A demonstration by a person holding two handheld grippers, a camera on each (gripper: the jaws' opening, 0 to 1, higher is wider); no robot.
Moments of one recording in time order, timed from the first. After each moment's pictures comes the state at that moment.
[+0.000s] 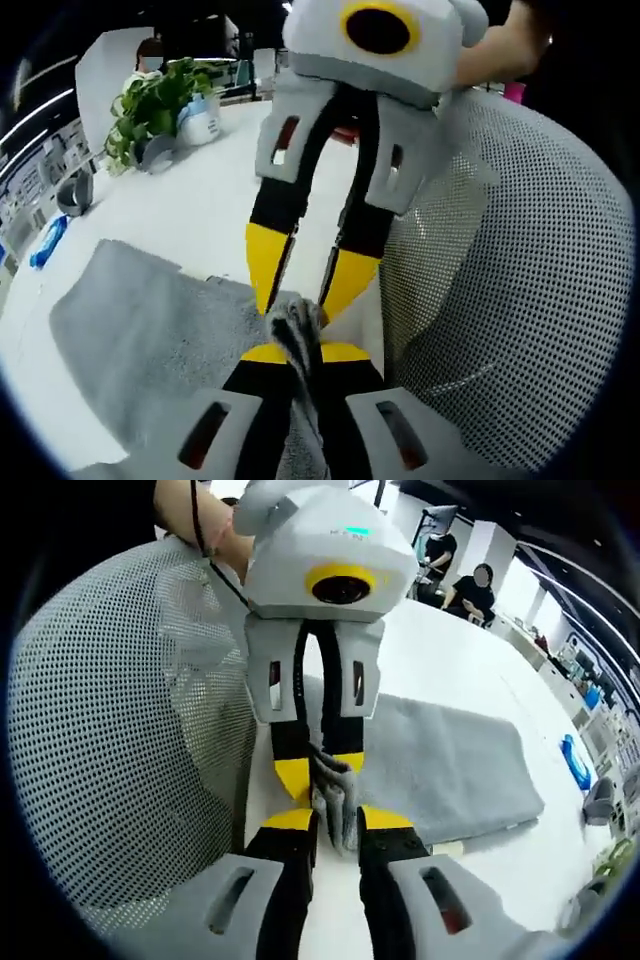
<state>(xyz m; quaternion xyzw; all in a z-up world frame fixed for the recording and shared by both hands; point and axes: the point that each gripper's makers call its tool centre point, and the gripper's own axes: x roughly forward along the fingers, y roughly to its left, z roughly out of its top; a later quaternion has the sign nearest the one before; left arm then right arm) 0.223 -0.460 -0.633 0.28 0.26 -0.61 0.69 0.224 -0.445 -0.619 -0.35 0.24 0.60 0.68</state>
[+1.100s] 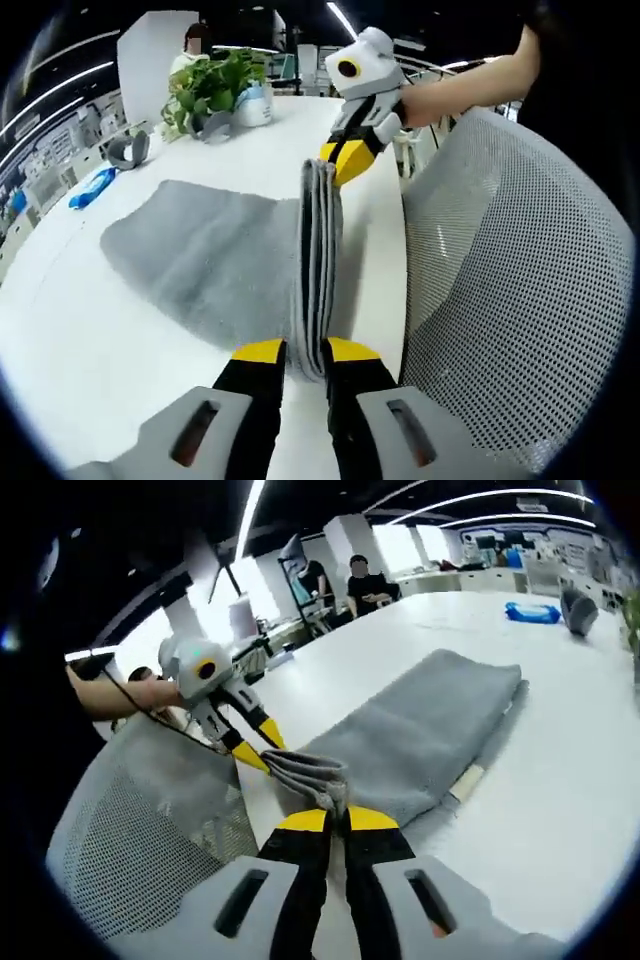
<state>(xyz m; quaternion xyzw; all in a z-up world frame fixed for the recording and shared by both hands) 0.251 -0.363 -0.624 0.20 0.31 -0.54 0.75 0.267 -0.492 -0.601 0.08 0.35 0.48 0.80</state>
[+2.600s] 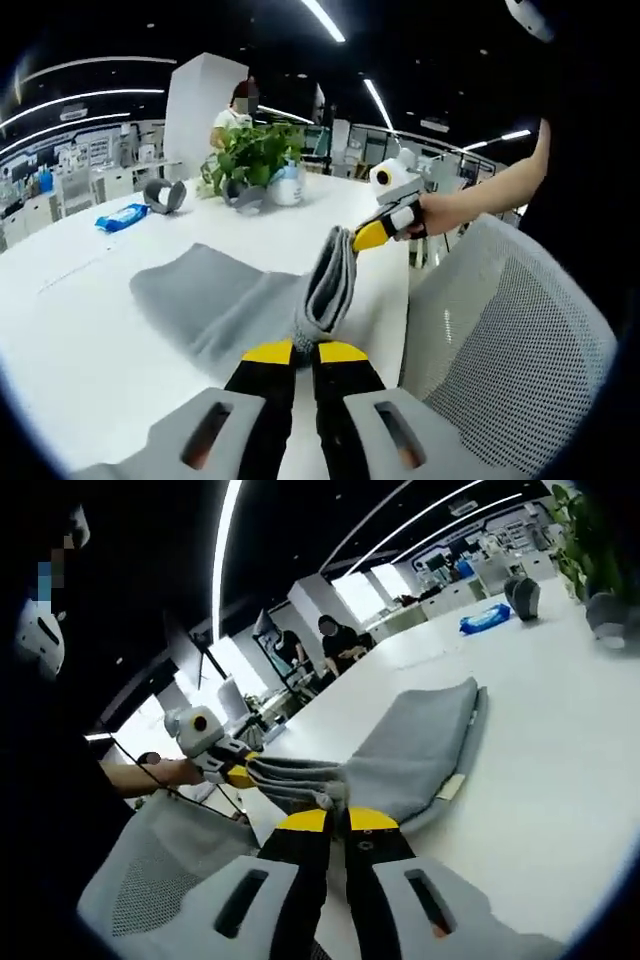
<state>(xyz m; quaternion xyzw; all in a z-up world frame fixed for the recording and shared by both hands) 0.266 -0.384 -0.547 0.06 0.21 -0.54 0.81 0.272 -0.526 -0.556 0.19 0.27 0.46 0.83</state>
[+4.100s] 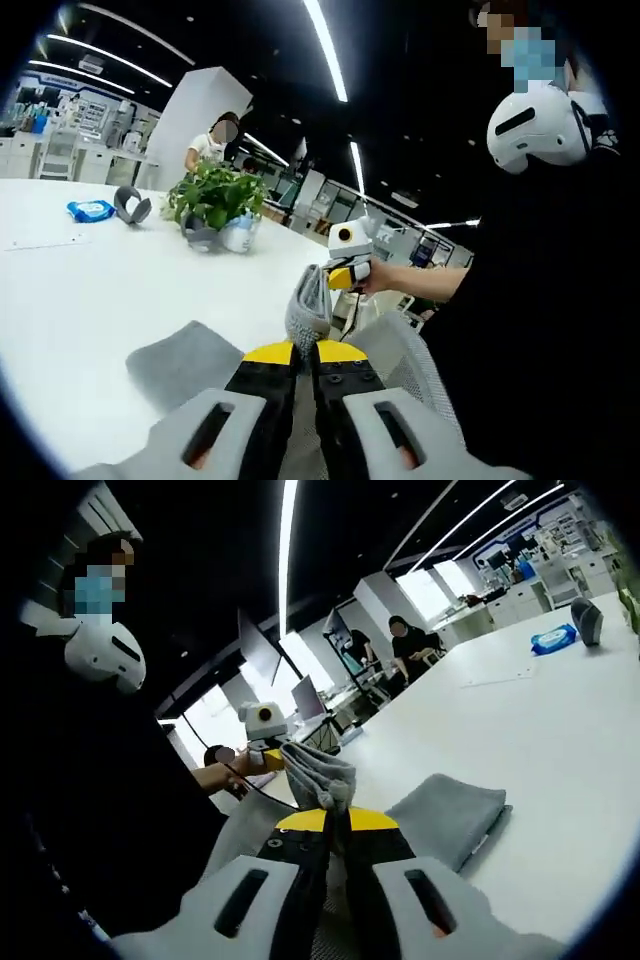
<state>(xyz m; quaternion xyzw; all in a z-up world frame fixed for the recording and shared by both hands) 0.216 -0.384 -0.460 -0.12 0.21 -0.60 0.77 0.220 -0.514 -0.469 0.21 0.24 0.58 0.75</state>
